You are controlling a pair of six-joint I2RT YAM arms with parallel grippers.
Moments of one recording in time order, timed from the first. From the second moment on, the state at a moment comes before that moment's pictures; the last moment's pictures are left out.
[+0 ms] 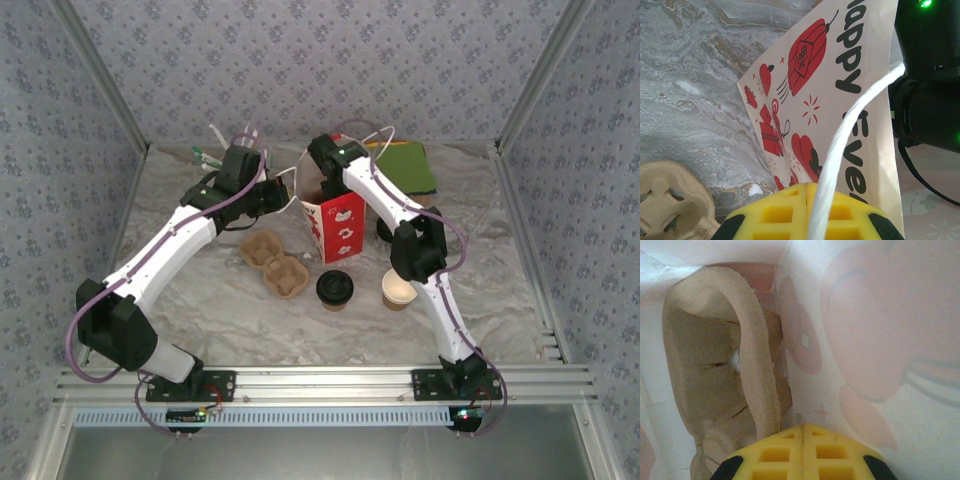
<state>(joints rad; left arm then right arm) -0.50 1.48 1.36 -0.60 0.14 -0.65 0.57 2.42 2.37 -1.26 0.30 0.30</state>
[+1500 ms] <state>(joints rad) -0.50 1.48 1.36 -0.60 0.14 -0.65 0.57 2.43 2.37 -1.25 0.32 0.30</state>
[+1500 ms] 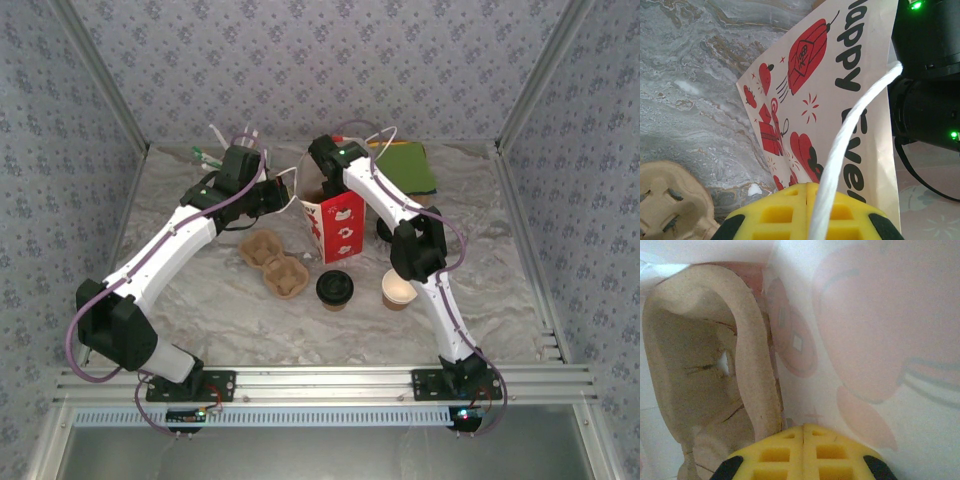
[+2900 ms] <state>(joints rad) -0.50 1.49 1.36 -0.60 0.15 -0.65 0.56 2.44 2.37 -1.24 0.33 0.30</state>
